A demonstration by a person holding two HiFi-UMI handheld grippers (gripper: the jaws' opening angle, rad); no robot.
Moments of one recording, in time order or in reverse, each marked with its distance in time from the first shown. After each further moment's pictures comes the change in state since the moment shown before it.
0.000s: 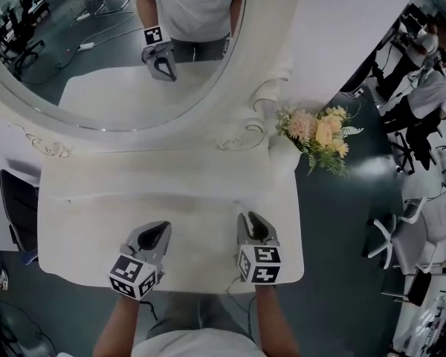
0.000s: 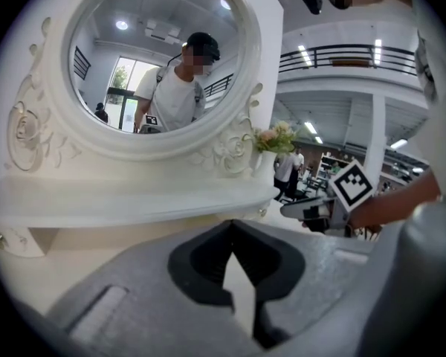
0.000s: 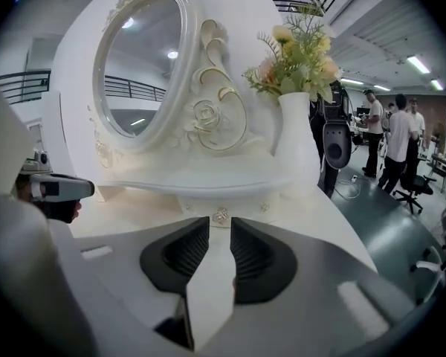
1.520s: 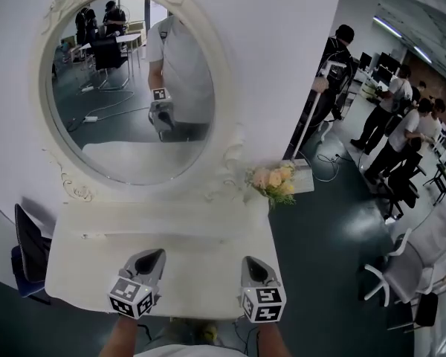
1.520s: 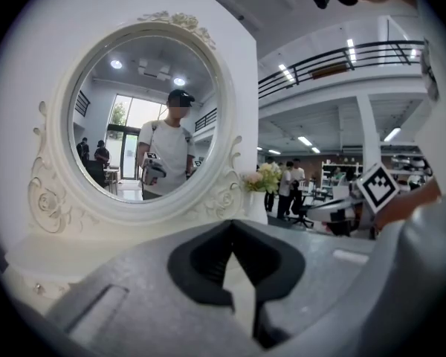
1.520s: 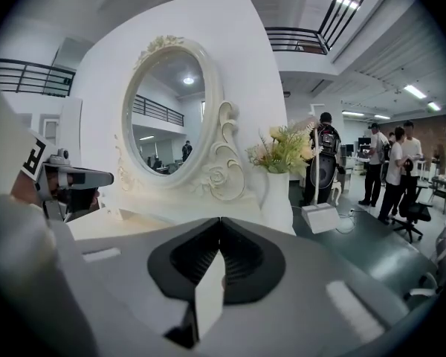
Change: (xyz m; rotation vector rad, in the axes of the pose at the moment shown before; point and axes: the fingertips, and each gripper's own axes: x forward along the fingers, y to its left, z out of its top) left arm -0.089 -0.059 0.090 0.131 -0.205 0.049; right arm -0.154 0.017 0.061 -0.096 -0.212 -0.004
